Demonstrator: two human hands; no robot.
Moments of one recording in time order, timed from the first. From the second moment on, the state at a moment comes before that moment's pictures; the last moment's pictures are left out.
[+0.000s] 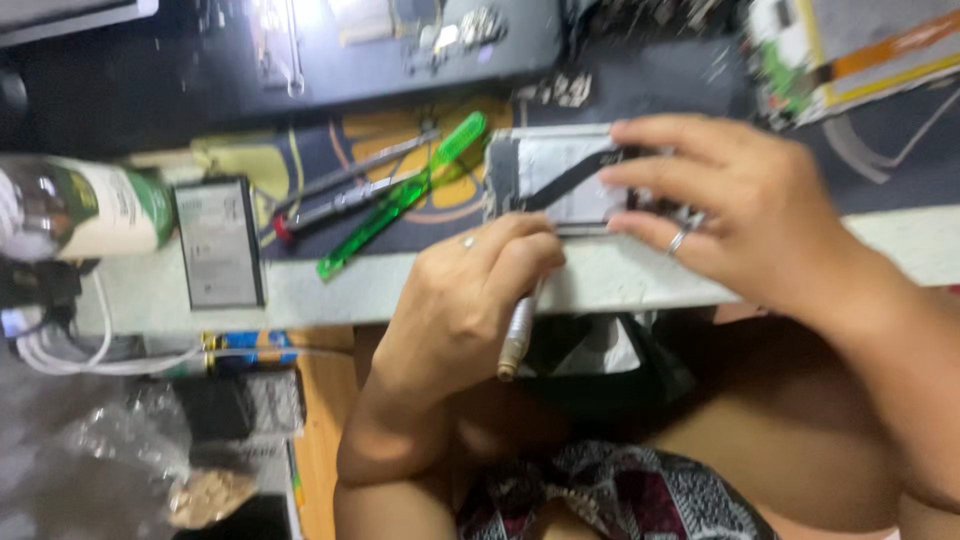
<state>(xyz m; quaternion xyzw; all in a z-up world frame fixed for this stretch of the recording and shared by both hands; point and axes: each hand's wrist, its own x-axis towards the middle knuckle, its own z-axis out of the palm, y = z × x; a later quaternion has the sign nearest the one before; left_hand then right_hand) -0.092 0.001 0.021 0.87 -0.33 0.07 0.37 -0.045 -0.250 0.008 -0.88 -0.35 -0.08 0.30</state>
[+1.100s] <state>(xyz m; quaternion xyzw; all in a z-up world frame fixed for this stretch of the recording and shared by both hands) -0.092 -0.020 -0.013 0.79 -0.32 0.11 0.50 -0.046 -0.263 0.009 -0.88 -0.29 0.05 0.38</state>
